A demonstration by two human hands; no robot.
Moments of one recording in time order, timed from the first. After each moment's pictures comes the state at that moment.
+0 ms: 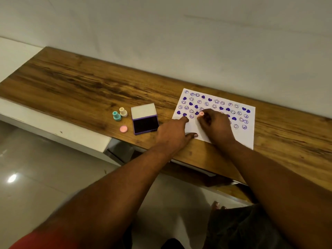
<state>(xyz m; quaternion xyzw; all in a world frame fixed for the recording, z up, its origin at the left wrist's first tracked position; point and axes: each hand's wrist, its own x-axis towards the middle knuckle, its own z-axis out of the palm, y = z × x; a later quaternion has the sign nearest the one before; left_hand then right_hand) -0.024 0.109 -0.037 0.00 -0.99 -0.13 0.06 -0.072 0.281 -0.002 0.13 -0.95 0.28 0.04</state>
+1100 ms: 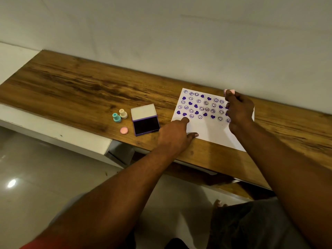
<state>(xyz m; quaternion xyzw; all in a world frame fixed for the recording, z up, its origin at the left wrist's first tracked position) -0.018 0.115 -0.033 0.01 -0.99 -0.14 0.04 -0.108 0.310 0.019 -0.21 -0.65 0.73 0.03</state>
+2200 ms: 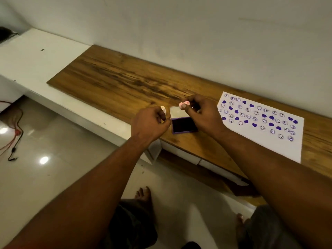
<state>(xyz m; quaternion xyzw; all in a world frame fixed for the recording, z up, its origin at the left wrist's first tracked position) 0.032 -0.078 0.024 0.16 -0.95 -0.24 0.10 -0.063 0.117 0.027 0.23 -0.84 0.48 -0.04</state>
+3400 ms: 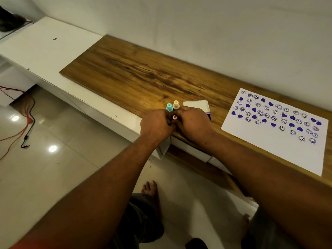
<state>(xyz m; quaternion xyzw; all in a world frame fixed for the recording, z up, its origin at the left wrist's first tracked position) 0.041 -0.090 -0.002 0.21 -0.96 -0.19 0.02 -0.023 0.055 0.015 0.40 -0.90 0.15 -0.01</state>
